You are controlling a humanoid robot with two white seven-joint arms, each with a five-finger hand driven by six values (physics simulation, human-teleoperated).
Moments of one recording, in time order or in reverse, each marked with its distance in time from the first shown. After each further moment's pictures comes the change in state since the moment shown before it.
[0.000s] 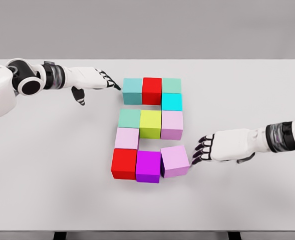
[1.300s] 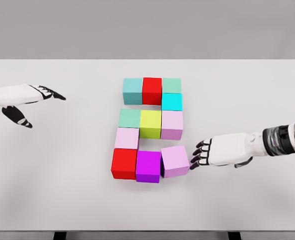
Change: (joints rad) left arm 0.373 0.369 0.425 -0.135 0.269 -0.181 -0.087; right arm 0.000 0.008 0.038 -0.011 -0.013 0.000 0.000
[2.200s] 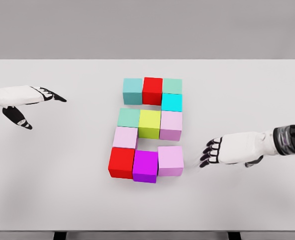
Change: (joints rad) left arm -0.002 -0.013 0.019 0.005 0.018 0.000 -0.068; right arm -0.008 -0.065 -0.016 0.014 -0.013 0.000 0.000
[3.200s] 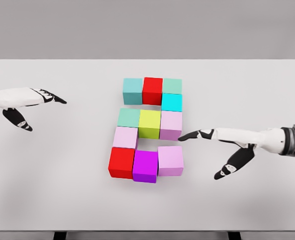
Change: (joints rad) left arm 0.012 0.001 0.006 -0.001 0.002 0.000 -0.004; right arm 0.149 0.046 -0.018 0.116 -0.976 0.000 0.000
